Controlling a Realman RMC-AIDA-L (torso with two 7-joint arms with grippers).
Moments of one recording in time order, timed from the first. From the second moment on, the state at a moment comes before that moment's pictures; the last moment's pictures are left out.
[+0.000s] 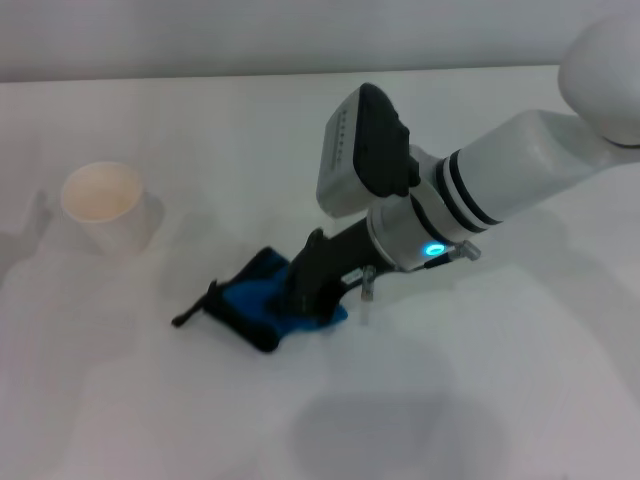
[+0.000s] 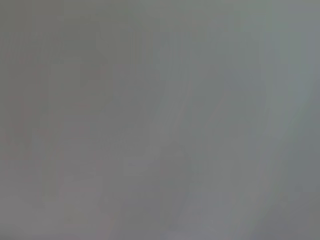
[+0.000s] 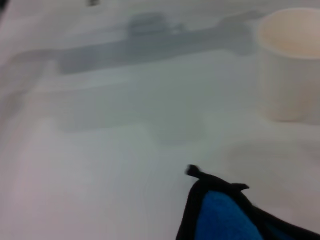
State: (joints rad) left arm -0.40 -2.08 1.00 0.09 -2.58 -1.21 2.47; right arm 0.76 2.03 -1.80 -0.69 -1.78 -0.99 1.85
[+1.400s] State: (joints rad) left arm -0.41 -2.08 1.00 0.09 -2.60 -1.21 2.47; right arm 0.75 2.03 -1.90 -0.67 -1.65 -0.86 1.90
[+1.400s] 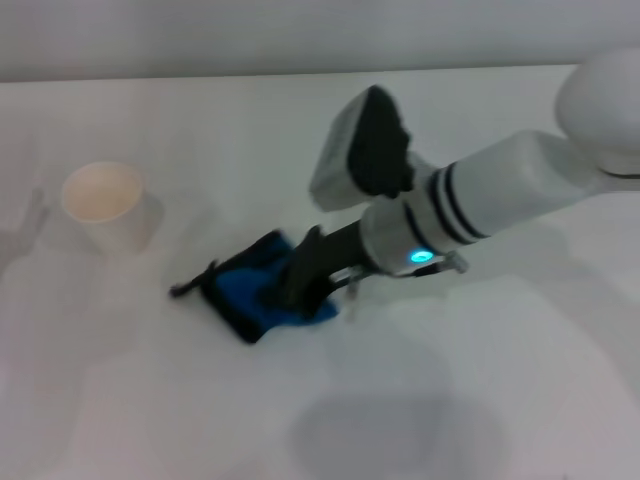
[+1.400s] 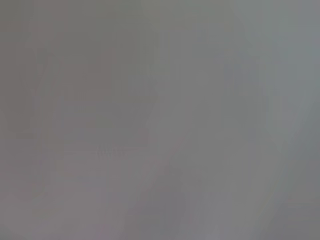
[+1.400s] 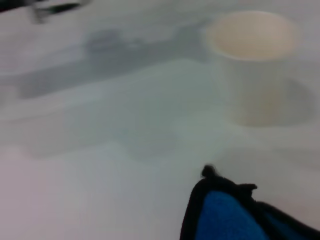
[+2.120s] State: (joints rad) left arm -0.41 -2.08 1.00 0.10 -2.60 -1.21 2.47; right arm 0.78 2.03 -2.10 -0.70 -1.55 -0.65 1.90
